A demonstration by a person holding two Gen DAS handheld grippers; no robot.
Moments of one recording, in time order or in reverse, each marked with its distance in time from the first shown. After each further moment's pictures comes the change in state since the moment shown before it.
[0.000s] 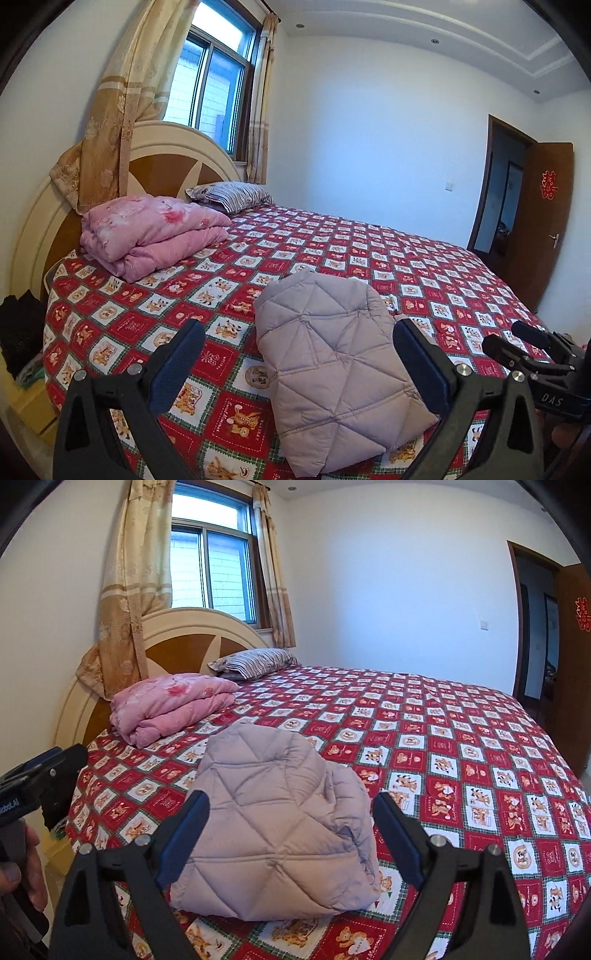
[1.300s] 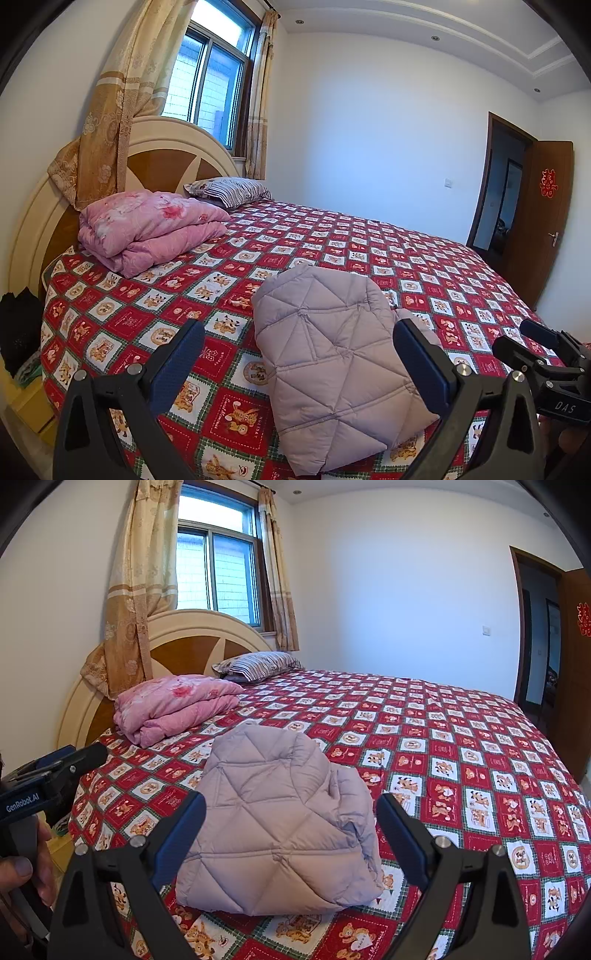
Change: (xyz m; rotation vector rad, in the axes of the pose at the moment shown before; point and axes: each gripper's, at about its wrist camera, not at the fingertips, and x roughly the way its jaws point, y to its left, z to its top) left arm 0.002 0.000 -0.008 -0.002 0.020 -0.008; right arm -0.013 0.003 -0.004 -0.013 -0.010 0.010
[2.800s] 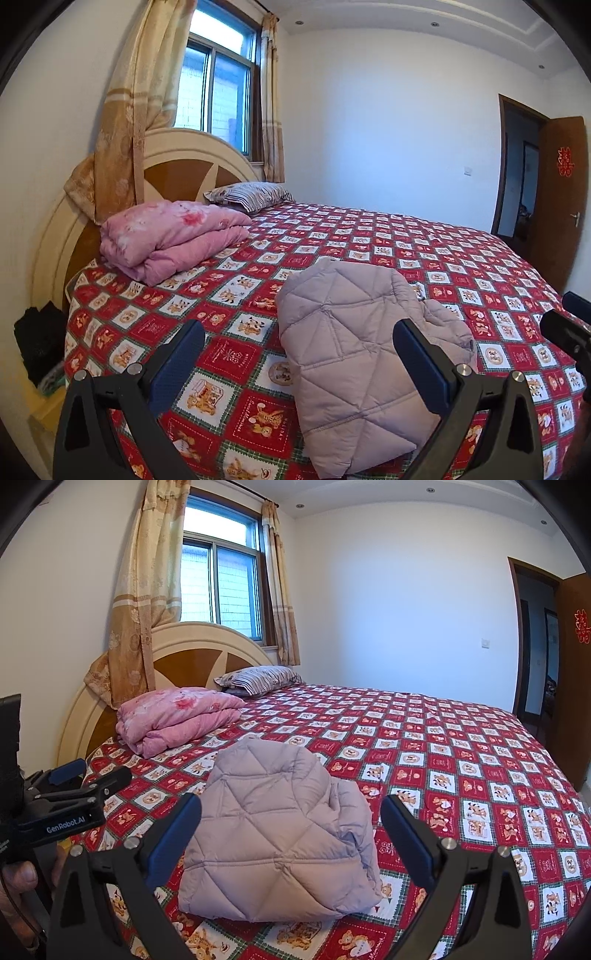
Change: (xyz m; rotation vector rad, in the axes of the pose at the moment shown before) left arm 0.008 -0.009 -0.009 0.075 -0.014 0.121; right arm -0.016 -0.002 0.001 -0.015 -0.062 0.012
